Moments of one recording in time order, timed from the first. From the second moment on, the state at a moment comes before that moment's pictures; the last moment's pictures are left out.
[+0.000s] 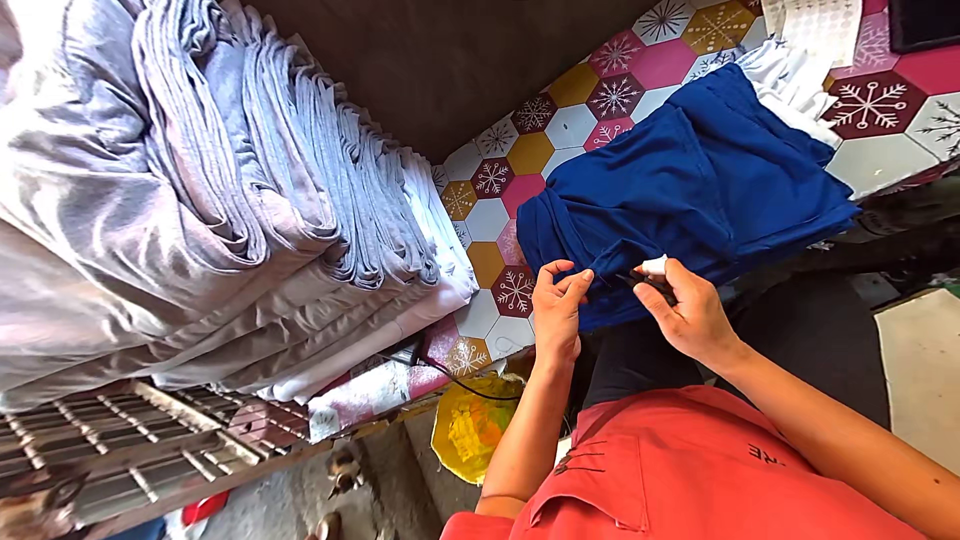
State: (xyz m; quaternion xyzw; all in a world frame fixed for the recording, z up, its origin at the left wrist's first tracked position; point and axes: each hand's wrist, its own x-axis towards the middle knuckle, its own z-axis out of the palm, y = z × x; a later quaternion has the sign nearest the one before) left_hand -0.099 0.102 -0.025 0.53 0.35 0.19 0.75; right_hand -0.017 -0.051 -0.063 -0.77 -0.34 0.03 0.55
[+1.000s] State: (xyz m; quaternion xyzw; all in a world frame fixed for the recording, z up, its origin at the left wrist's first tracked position) left_hand -0.106 0.095 -0.026 0.60 0.31 0.20 0.71; right_hand -0.017 -0.039 -0.061 -0.76 -0.37 -0.06 0.52
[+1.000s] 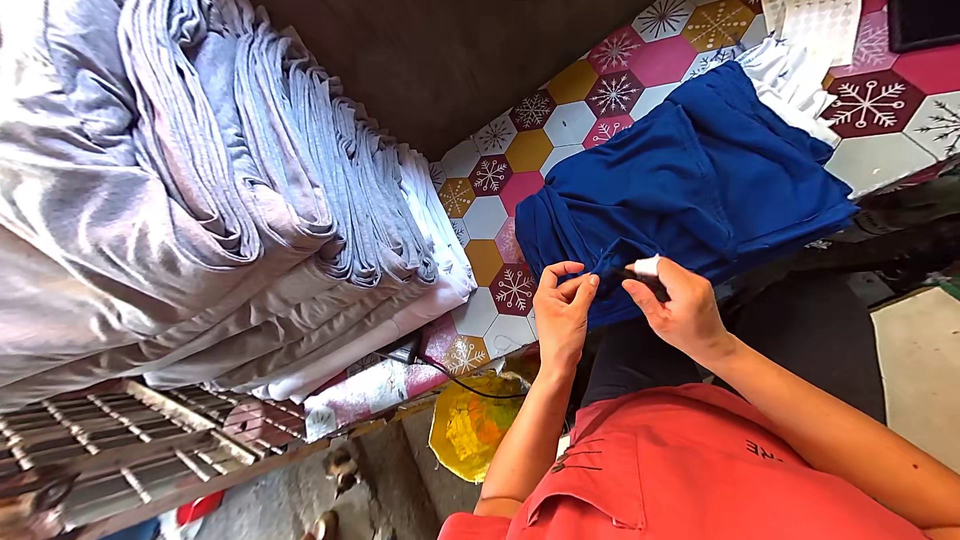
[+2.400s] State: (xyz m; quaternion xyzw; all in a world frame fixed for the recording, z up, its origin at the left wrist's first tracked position) left_hand -0.113 0.105 -0.024 0.51 0.35 0.18 0.76; right_hand -0.019 -0.050 -0.072 -0.76 -0.45 -0.08 0.46
